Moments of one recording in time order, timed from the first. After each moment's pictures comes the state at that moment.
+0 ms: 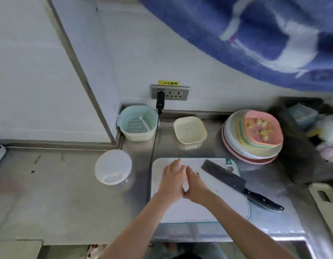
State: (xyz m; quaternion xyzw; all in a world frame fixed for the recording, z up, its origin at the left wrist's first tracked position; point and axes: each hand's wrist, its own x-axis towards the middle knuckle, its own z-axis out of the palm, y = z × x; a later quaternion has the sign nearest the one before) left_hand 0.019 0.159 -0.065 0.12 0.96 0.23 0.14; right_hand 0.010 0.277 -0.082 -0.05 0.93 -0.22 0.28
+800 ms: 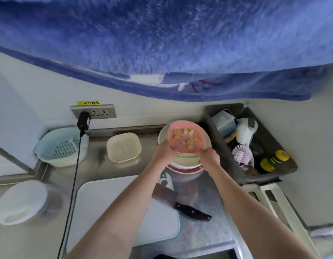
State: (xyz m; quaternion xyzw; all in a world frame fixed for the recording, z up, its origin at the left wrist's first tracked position) left_hand -0.124 0.395 -0.011 0.00 0.91 0.39 0.15; right_hand -0.096 0.556 -0.019 0.30 0.87 -0.39 0.08
